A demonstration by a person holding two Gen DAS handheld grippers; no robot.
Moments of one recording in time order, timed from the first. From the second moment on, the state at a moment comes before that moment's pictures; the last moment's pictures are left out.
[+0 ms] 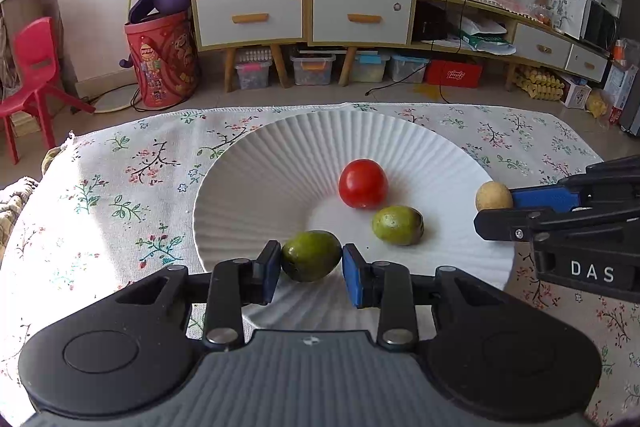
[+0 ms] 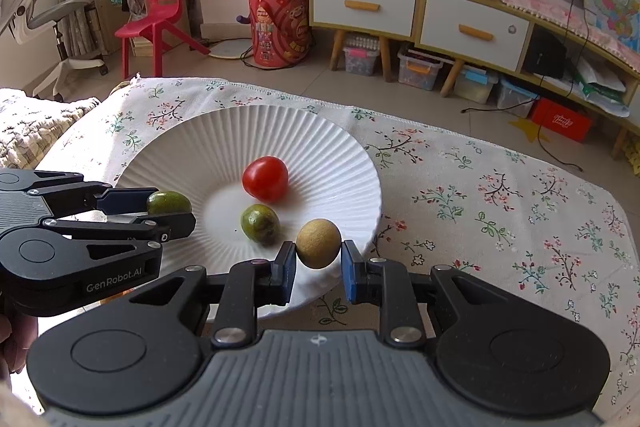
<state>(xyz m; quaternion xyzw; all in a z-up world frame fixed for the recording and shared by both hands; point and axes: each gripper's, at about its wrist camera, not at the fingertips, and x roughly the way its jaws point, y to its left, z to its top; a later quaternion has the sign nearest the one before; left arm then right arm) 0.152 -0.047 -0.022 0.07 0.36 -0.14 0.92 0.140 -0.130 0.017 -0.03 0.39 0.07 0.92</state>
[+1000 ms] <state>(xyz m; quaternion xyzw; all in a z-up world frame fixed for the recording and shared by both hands) 0.114 -0.024 0.003 0.06 0.35 -0.15 0.92 0.109 -0.133 0.037 -0.03 0.38 0.08 0.92</state>
